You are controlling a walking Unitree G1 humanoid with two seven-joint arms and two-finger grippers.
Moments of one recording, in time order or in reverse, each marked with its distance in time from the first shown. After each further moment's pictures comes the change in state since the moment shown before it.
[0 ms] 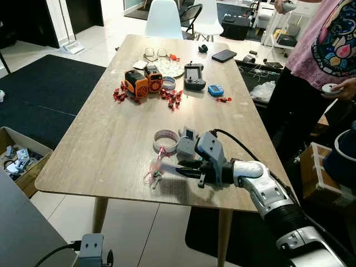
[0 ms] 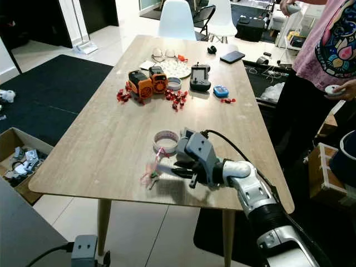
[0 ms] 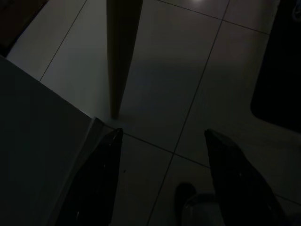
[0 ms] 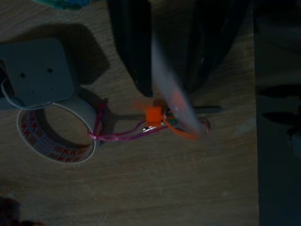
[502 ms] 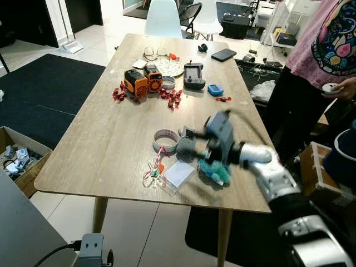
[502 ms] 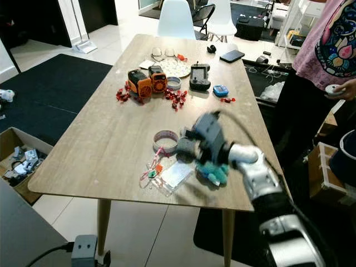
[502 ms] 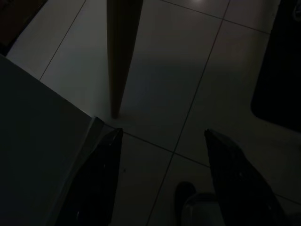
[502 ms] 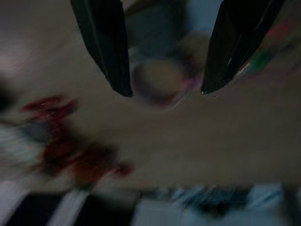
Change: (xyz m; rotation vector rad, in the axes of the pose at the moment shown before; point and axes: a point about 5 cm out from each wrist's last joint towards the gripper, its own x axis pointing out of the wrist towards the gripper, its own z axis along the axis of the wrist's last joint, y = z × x) left arm 0.000 0.000 0.000 0.001 0.000 -0.002; right arm -0.031 -0.055 0.057 -0.048 -0.258 -0.400
